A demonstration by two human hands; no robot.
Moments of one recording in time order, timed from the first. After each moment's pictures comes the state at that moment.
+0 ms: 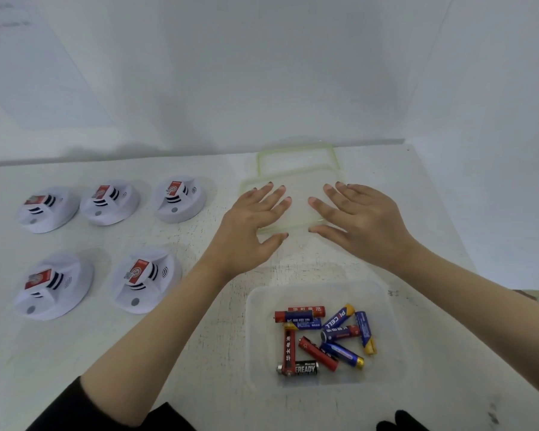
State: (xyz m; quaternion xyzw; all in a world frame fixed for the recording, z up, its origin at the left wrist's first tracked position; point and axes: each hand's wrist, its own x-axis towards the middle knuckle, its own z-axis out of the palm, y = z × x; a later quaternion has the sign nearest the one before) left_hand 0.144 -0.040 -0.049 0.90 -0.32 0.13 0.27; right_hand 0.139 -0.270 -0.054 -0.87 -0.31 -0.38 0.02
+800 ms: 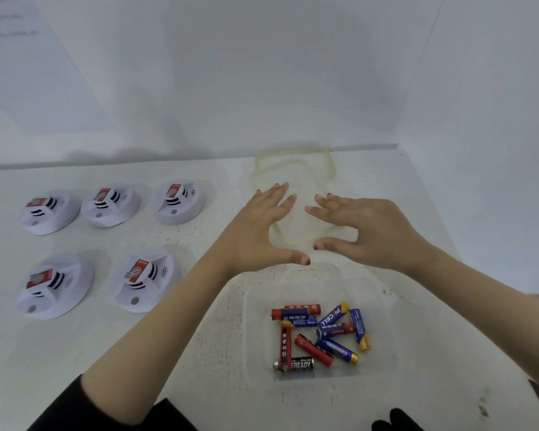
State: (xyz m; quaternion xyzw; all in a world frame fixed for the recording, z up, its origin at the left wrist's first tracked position) left_hand 0.135 -0.057 -0.023 0.91 -0.30 -0.03 0.27; right_hand 0.116 -0.279 -0.028 -0.93 -0.29 -0.16 0.17
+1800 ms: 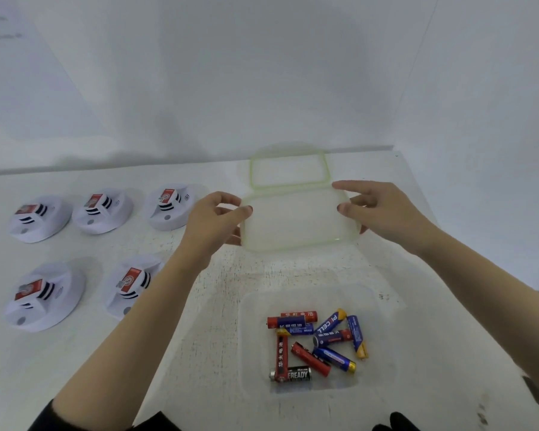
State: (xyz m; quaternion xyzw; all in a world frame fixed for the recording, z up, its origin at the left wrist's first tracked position) left_hand 0.151 -0.035 -0.008 0.80 0.09 -0.06 0.59; right_hand 0.130 -0.293 -0.008 -0.87 0.02 0.03 0.50
